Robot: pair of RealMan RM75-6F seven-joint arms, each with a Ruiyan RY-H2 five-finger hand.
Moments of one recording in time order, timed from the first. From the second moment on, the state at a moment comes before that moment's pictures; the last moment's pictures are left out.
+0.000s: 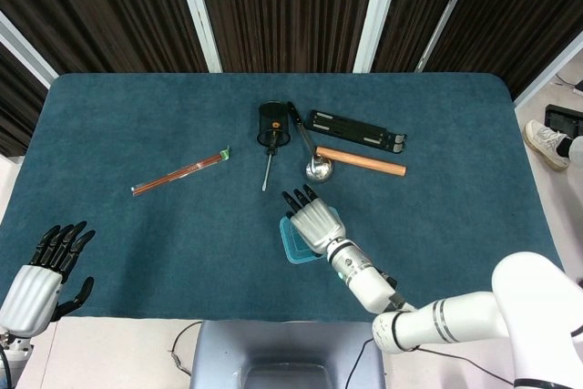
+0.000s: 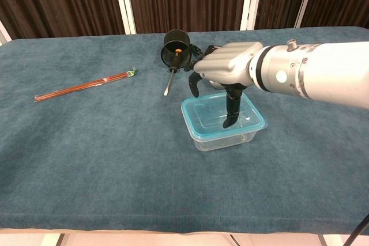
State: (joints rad) left arm -0.12 -1.14 0.04 -1.51 1.74 1.60 -0.10; right arm 1.14 -1.51 0.03 -1.74 -0.57 1.03 -0.97
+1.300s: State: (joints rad) left arm -0.12 -1.14 0.03 -1.51 1.73 1.60 -0.09; right arm 1.16 -1.52 0.01 -1.72 -0.55 0.99 -0.96
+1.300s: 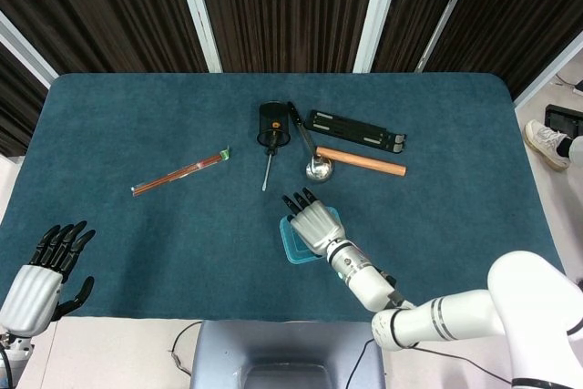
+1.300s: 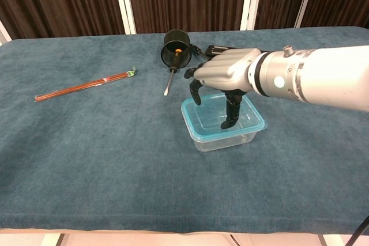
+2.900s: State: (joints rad) left arm -0.13 -1.15 0.02 -1.51 1.71 1.58 -0.08; right arm 1.21 -1.54 -0.01 -1.68 -0.50 0.96 -0.96
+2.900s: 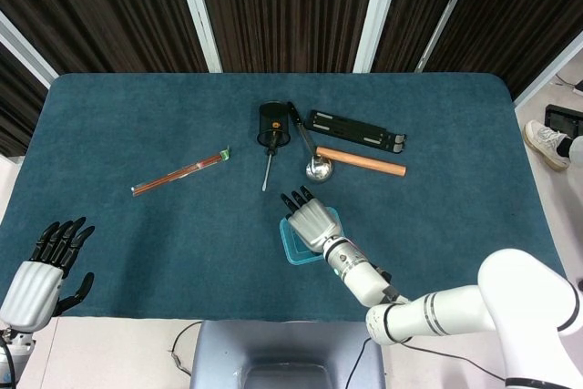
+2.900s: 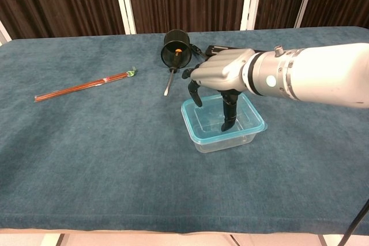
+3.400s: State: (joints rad) left arm -0.13 -1.14 0.02 -1.51 1.71 1.58 -0.09; right arm 1.21 -1.55 -0.02 -1.66 -0.50 0.96 -0.95
